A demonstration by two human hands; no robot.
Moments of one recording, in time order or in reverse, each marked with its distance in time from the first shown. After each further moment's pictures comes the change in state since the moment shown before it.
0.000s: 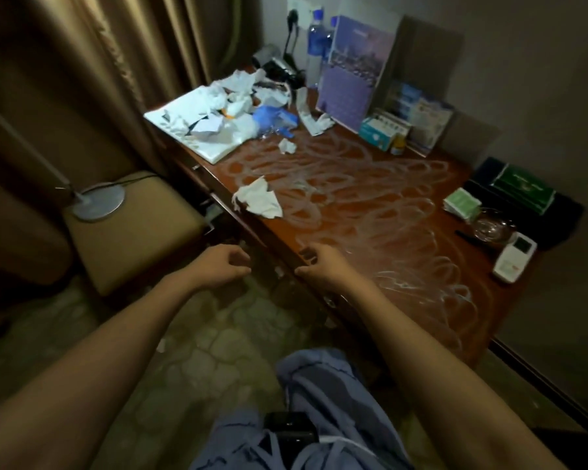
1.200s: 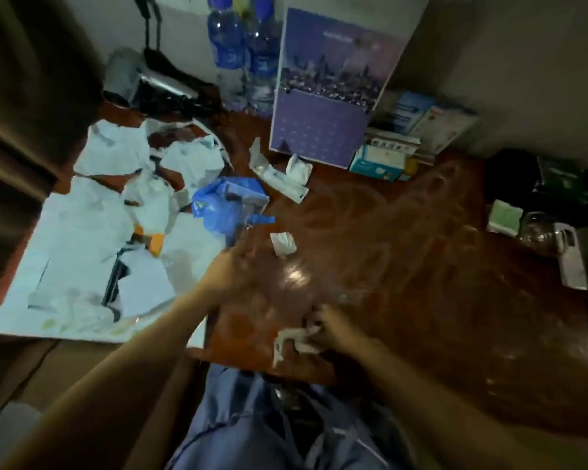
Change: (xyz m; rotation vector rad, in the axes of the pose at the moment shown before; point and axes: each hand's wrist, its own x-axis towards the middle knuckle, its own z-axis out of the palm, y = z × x) left_hand 0.454 -0.009 -0.194 0.059 -0.308 0.286; right_hand 0.336 -0.042 0.007 0.160 0.040 0.468
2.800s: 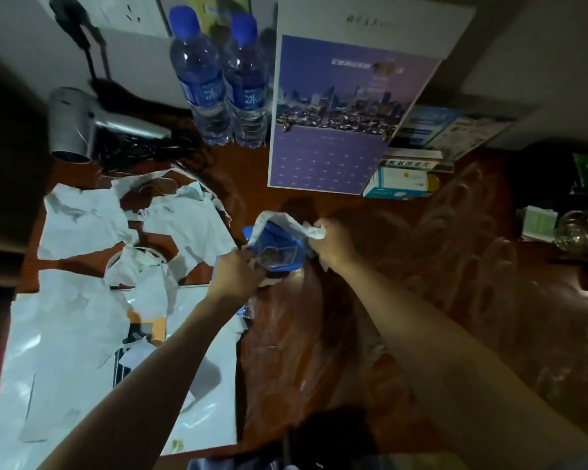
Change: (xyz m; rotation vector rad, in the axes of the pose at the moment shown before) left_hand 0.135 0.018 -0.049 0.155 -0.025 0.011; right_hand 0.174 -0.077 -0.149 0.314 0.594 0.251
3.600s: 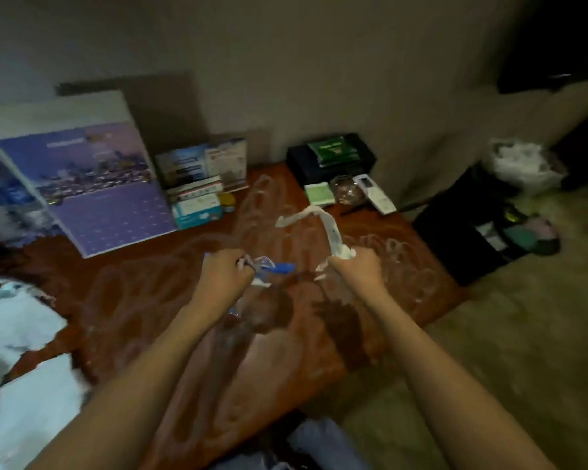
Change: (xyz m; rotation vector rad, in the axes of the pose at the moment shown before) left_hand -0.133 0.217 0.111 0.053 0.008 0.675; right_hand -0.237 0.181 -0.230 0.439 0.517 0.406
